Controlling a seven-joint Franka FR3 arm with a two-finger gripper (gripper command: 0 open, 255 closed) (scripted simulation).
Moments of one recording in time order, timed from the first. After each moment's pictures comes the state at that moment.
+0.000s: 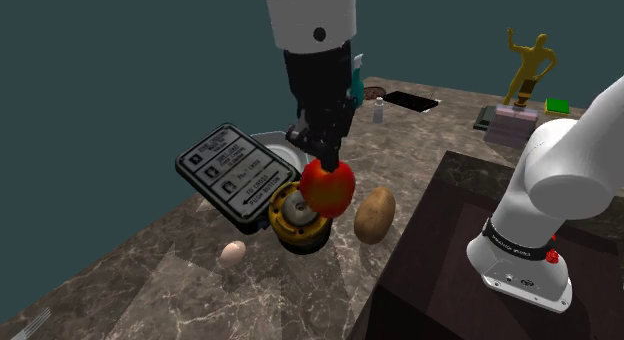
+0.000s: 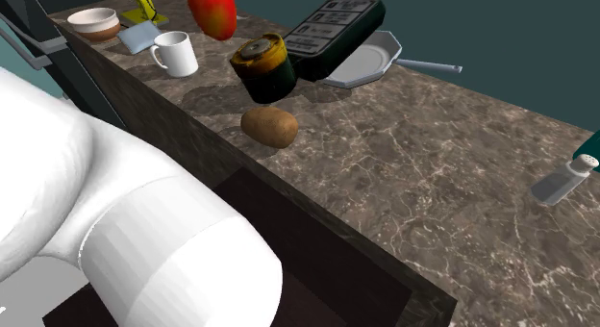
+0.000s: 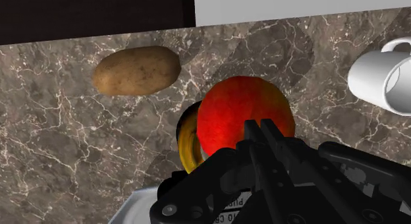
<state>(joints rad) 0.06 -0.35 0.65 -1.93 0.20 1.58 0.67</state>
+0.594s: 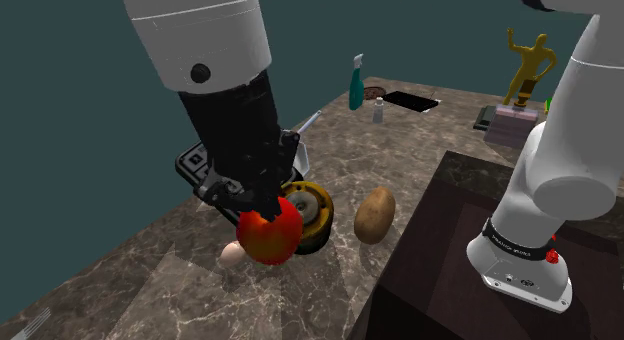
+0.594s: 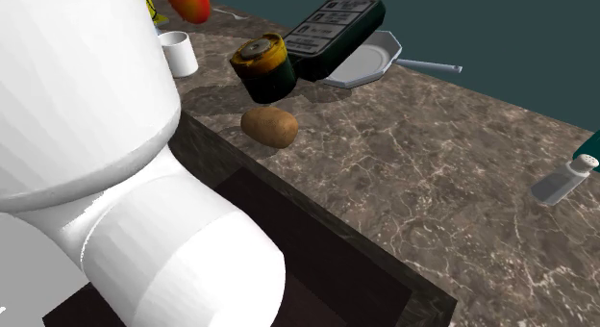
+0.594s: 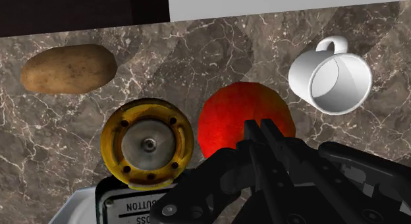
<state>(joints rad) 0.11 0.07 0.89 -1.60 -0.04 1.58 1.01</state>
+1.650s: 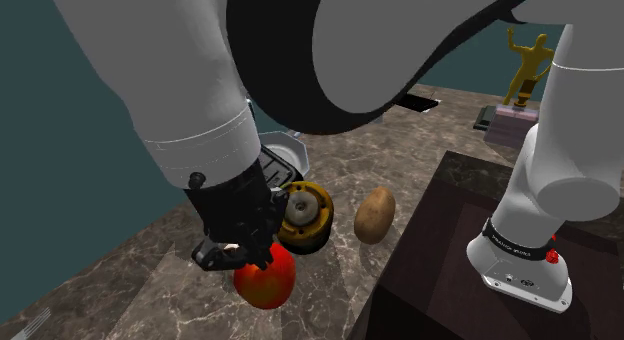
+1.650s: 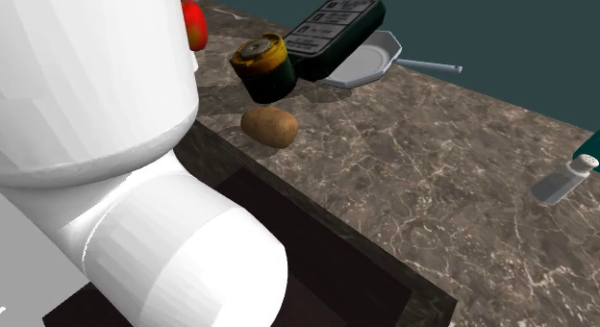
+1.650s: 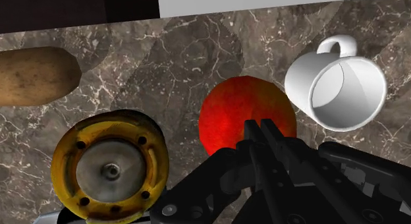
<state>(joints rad) 0.16 0.18 0.91 -1.69 -0.12 1.74 1.10</state>
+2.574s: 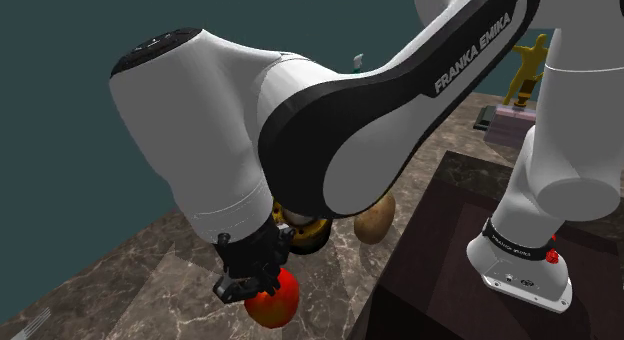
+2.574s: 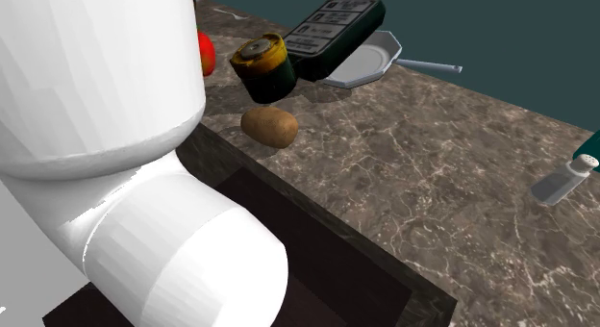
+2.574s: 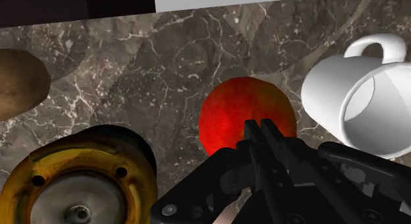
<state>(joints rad) 0.17 0.22 0.89 -1.84 -0.16 1.92 1.12</state>
